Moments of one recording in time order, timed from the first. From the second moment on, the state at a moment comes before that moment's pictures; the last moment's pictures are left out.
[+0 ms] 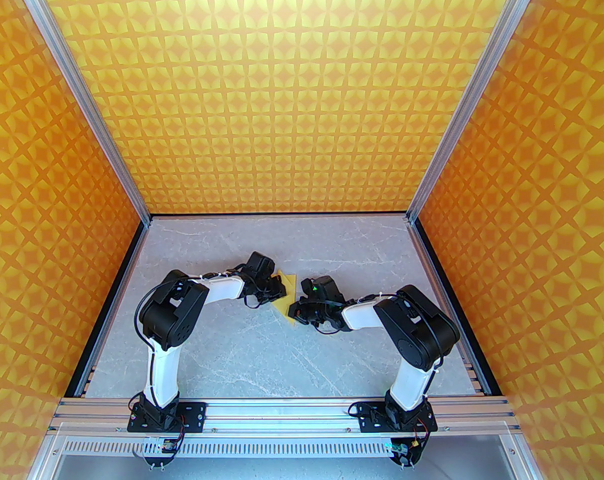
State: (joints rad) left arm -0.56 2.06 1.24 -0.13 0.44 -0.82; right arm 0.53 1.81 0.68 0.31 -0.56 0.90
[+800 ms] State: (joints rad) left arm -0.48 2.17 1.42 -0.24 0.47 -0.78; right arm 0.53 1.81 0.67 0.32 -0.56 0.90
